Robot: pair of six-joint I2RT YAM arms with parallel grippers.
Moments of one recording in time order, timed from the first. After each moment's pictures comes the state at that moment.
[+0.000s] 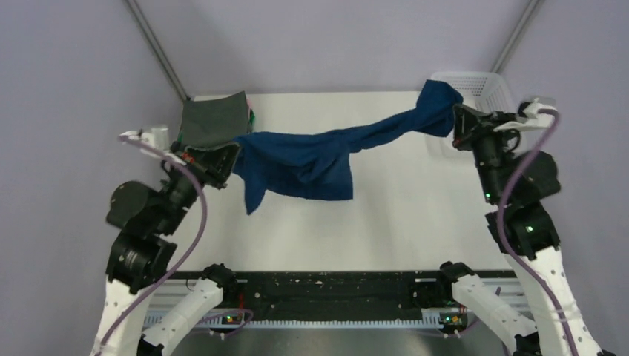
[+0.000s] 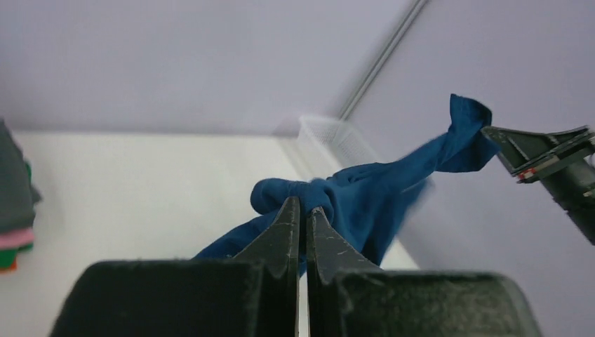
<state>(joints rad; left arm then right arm) -0.42 0.65 1.18 -0.40 0.07 -0.51 0.35 0.74 1.09 -0.17 0.27 0.26</state>
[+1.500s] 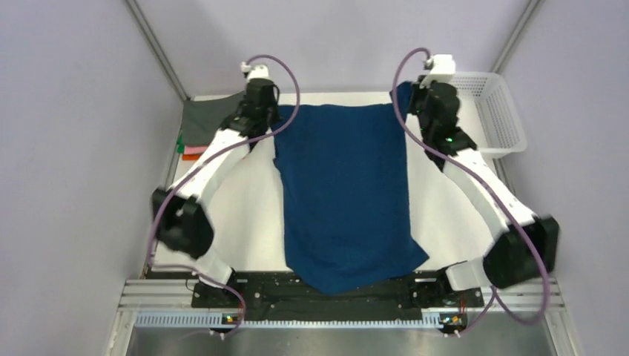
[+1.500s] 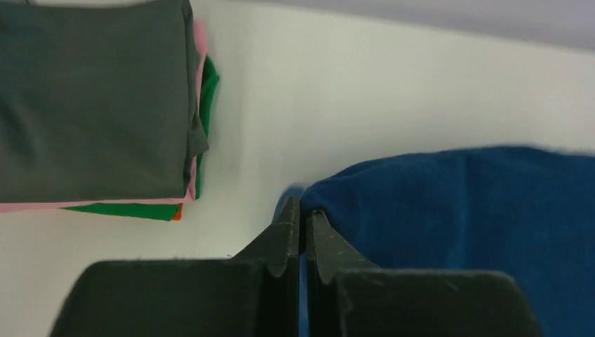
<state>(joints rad) -0.37 1.50 1.49 -0.35 -0.36 -0.33 0.32 1.27 1.25 0.03 0.34 0.04</state>
